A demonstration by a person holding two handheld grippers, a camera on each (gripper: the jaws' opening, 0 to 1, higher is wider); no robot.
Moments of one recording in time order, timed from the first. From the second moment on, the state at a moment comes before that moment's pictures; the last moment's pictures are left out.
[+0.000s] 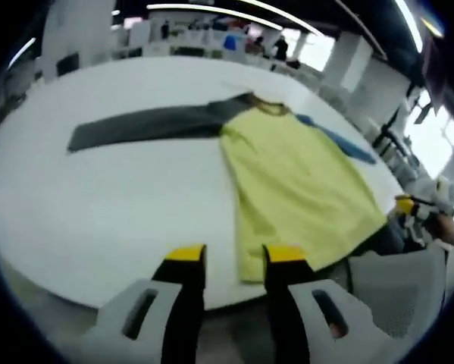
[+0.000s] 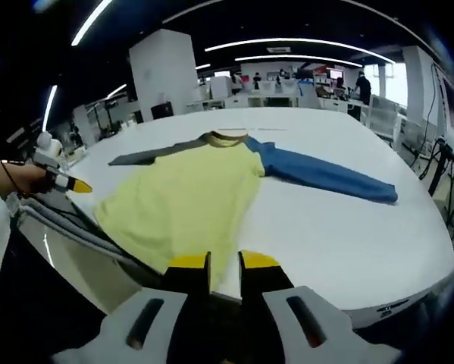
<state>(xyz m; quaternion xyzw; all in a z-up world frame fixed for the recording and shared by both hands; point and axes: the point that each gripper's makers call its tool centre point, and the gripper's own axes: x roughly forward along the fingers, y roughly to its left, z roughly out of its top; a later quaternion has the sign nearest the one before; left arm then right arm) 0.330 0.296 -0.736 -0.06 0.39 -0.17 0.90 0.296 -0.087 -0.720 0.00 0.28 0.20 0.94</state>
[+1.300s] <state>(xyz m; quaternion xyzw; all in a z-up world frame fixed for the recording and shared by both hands) 0.339 0.280 -0.733 -0.11 0.37 -0.19 0.90 0.335 -0.083 -0.723 0.00 0.29 0.22 0.93</state>
